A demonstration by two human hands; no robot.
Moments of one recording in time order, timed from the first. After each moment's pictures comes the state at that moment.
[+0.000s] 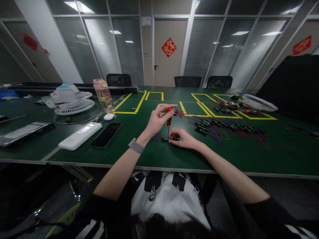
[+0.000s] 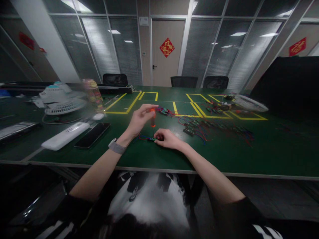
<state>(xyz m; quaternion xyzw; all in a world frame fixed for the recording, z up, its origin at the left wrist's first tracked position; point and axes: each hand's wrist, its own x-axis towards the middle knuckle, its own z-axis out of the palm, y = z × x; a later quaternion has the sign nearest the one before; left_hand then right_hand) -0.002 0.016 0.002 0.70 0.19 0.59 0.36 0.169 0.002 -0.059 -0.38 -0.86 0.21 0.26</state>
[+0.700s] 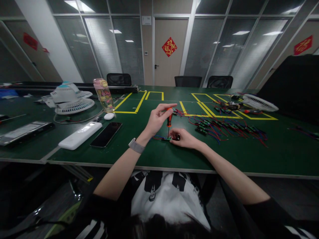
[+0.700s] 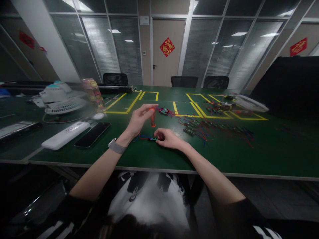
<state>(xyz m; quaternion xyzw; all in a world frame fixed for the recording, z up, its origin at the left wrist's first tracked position) -0.002 0.017 0.002 0.69 0.18 0.59 0.37 0.171 0.002 -0.059 -0.37 -0.85 0.24 0.27</state>
